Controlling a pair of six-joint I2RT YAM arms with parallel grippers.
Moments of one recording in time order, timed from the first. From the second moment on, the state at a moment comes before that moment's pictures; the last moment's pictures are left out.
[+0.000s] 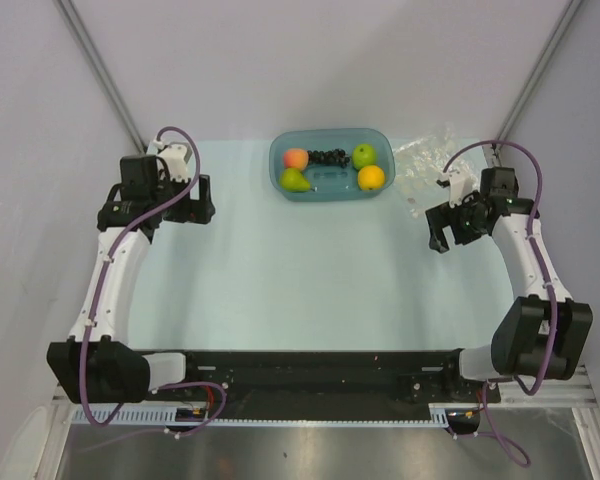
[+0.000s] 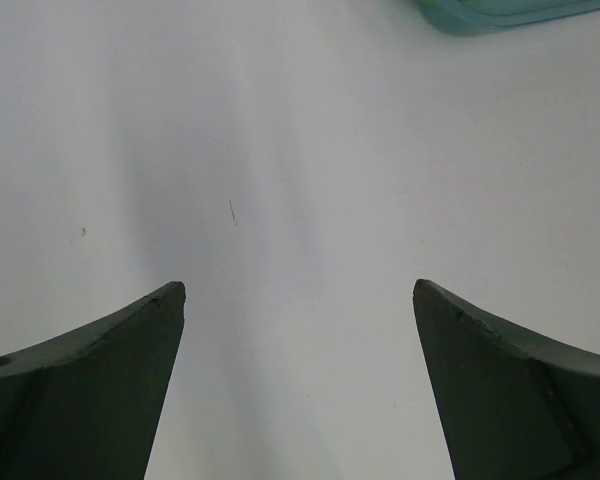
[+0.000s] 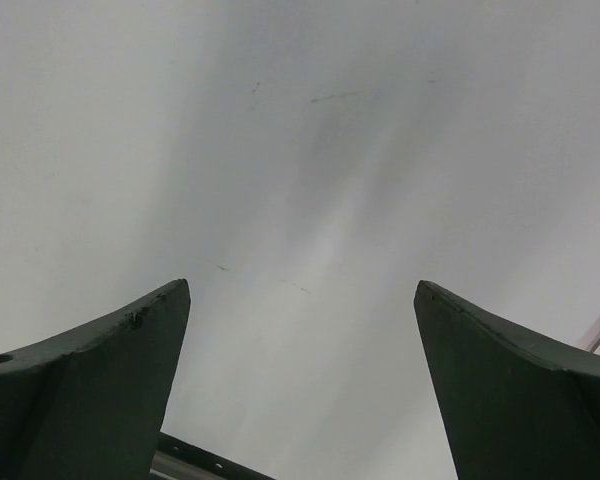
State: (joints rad) left arm 0.02 1.24 1.27 -0.72 0.22 0.10; right arm -0.12 1.38 1.17 -0.82 -0.33 -0.50
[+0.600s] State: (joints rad) left arm 0.00 1.18 1.27 -0.54 0.26 0.08; right arm -0.33 1.63 1.26 -0.61 -0.34 -0.78
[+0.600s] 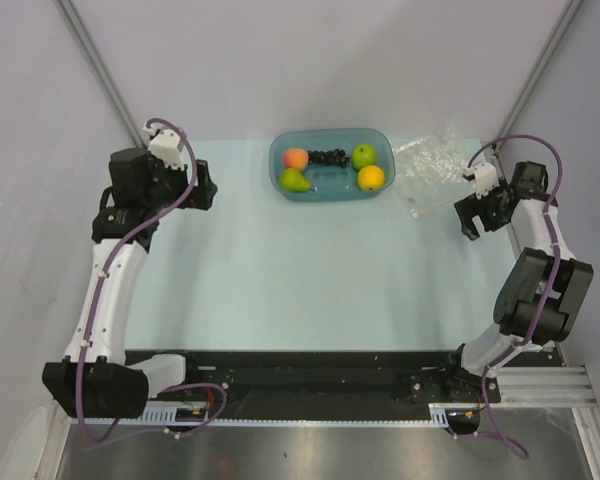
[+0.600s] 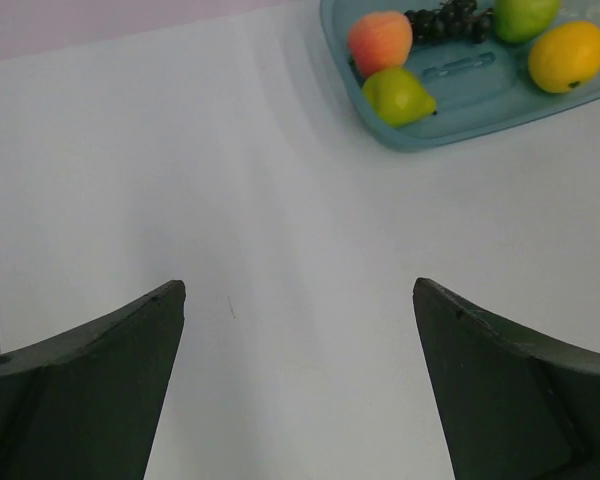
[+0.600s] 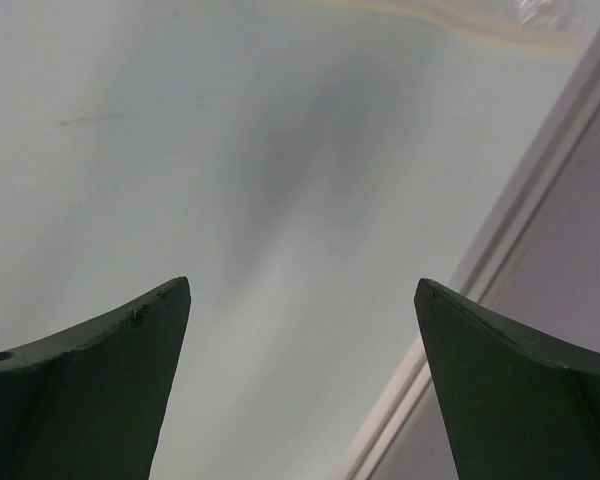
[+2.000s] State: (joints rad) left arm -0.08 1.19 1.14 -0.45 0.29 0.15; right arm -0.21 2.15 1.29 0.29 -0.42 -1.37
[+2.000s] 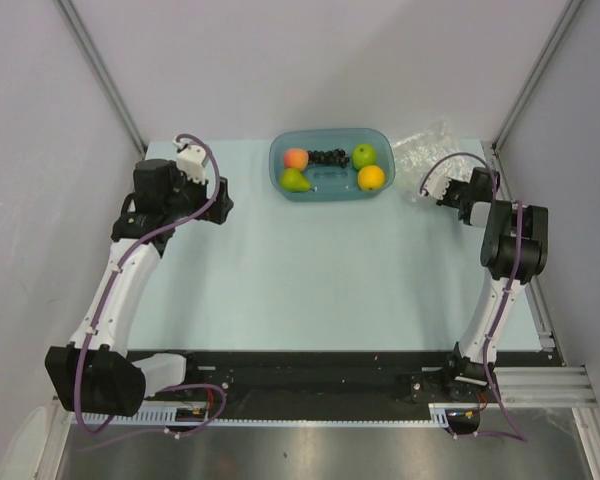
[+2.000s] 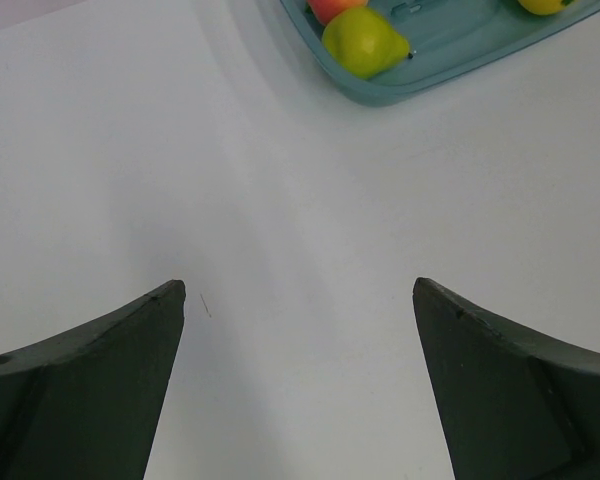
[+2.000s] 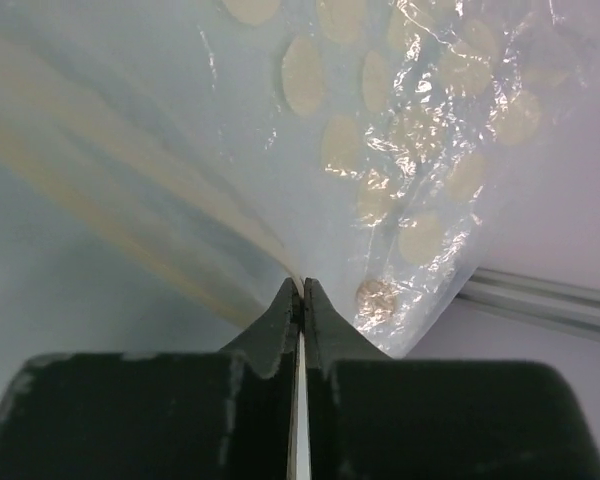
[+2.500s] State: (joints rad) left arm -0.10 1.20 1.21 -0.49 0.35 0.15; right arm -0.33 1.63 1.29 -0.08 -0.45 -1.05
